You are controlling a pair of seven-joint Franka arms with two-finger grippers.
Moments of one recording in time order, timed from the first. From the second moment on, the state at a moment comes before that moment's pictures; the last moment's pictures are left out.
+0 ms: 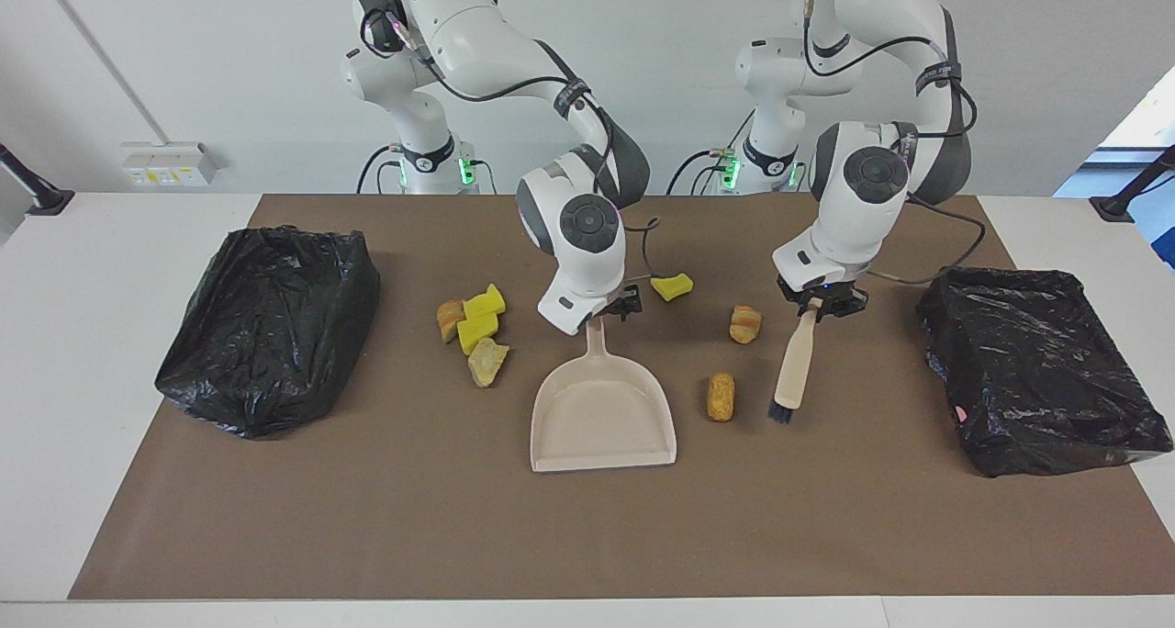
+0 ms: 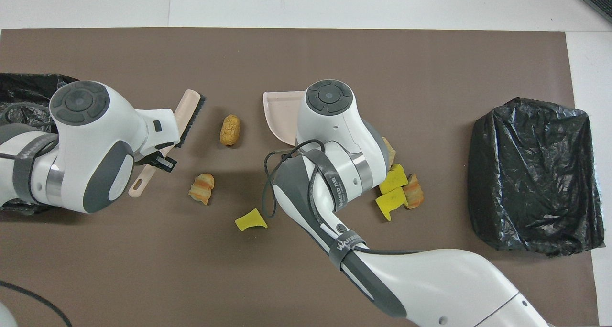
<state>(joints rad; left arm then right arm) -0.14 0.18 -0.12 -1.91 0.16 1.99 0.25 0.55 0.54 0.00 -1.49 0.16 1.85 0.41</state>
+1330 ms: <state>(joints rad) -0.18 0.43 -0.14 -1.61 0.26 1.99 0.68 0.49 0.44 -0.02 -1.48 0.16 1.79 0.12</state>
